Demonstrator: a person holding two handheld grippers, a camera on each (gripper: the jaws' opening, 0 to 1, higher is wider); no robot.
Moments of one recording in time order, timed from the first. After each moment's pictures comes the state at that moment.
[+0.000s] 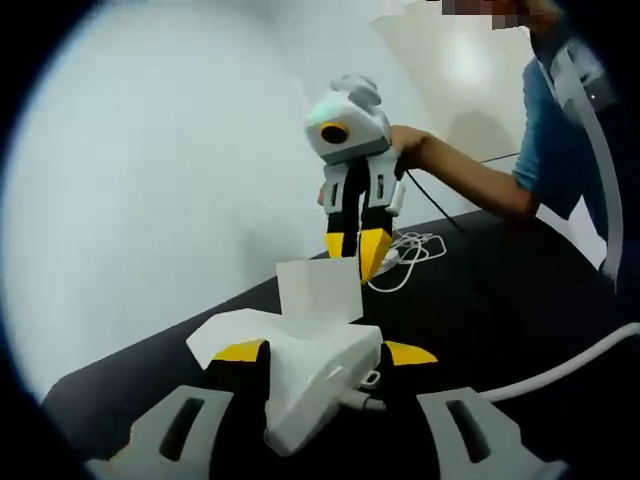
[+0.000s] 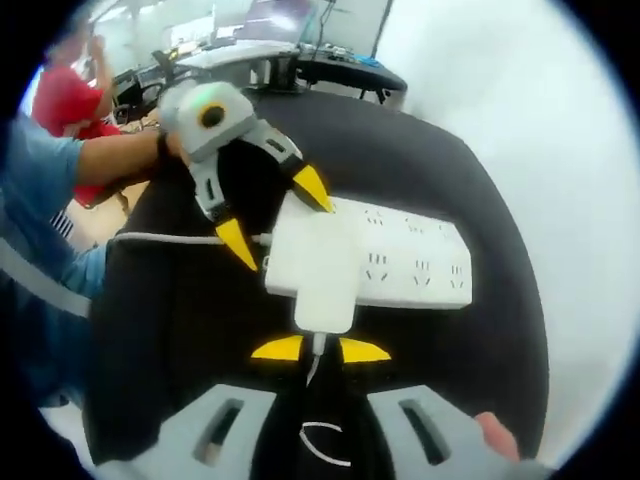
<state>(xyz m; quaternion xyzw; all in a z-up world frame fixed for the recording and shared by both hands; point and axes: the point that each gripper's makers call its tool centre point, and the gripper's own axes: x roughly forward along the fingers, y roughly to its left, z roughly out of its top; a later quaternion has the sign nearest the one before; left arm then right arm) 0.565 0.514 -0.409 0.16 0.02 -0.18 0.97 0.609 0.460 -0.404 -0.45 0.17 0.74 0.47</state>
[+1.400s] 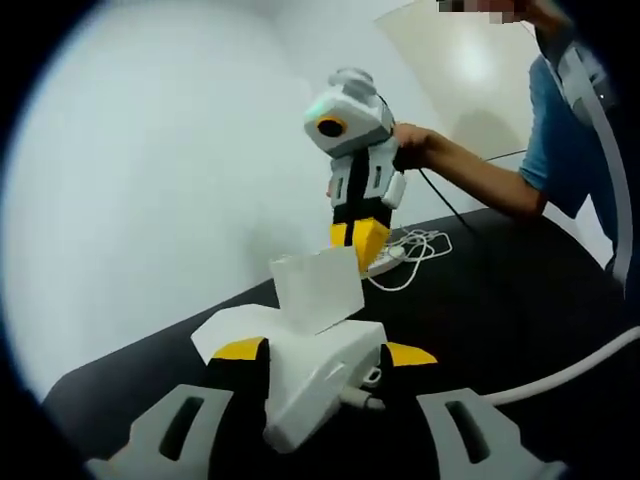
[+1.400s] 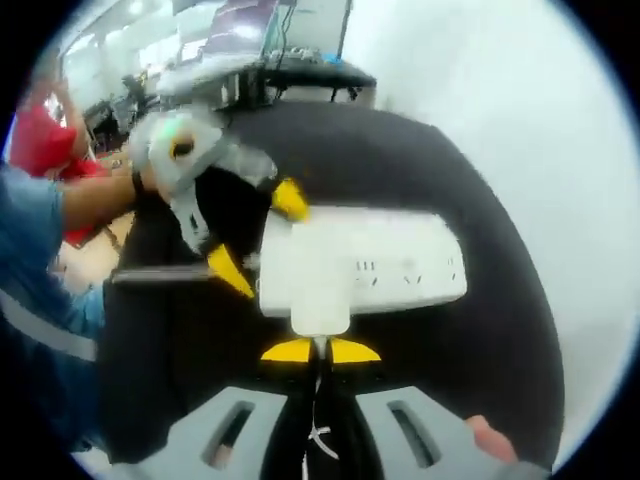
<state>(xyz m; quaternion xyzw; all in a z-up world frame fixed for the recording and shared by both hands) 0.565 0.519 -0.411 0.15 0.02 -0.16 0.97 0.608 0.471 -0.382 -0.39 0.20 0.73 0.52</state>
